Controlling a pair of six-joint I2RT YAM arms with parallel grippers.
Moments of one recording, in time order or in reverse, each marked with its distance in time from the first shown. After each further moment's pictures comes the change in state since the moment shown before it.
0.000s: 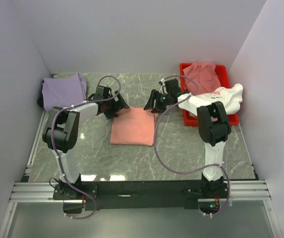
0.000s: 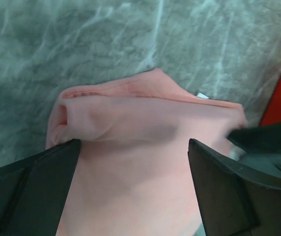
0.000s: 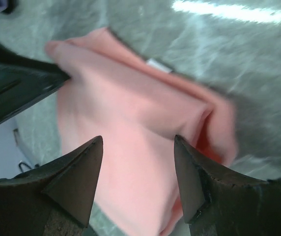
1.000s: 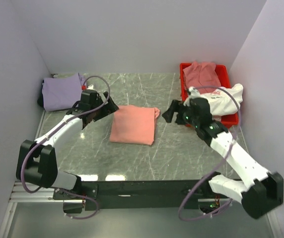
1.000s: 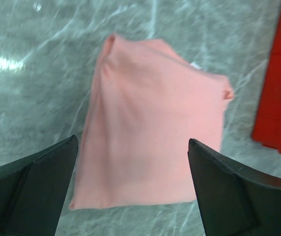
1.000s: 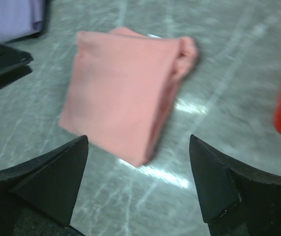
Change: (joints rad) left arm 0.010 -0.500 -0.237 -0.096 -0.141 0.106; right arm 0.072 -0.926 -0.539 -0.026 0.406 -0.067
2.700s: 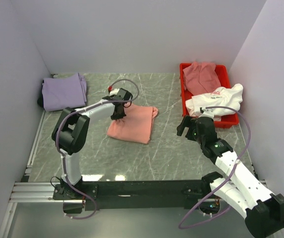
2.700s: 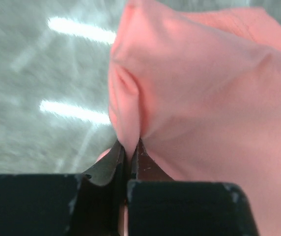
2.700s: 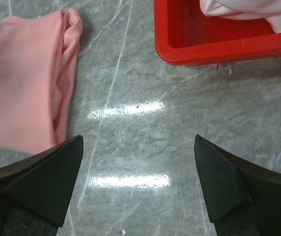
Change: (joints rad) left arm -0.241 0.518 0.362 -0.300 -0.460 -0.012; right arm -0.050 -0.291 -0.324 -0.080 0.319 0.053
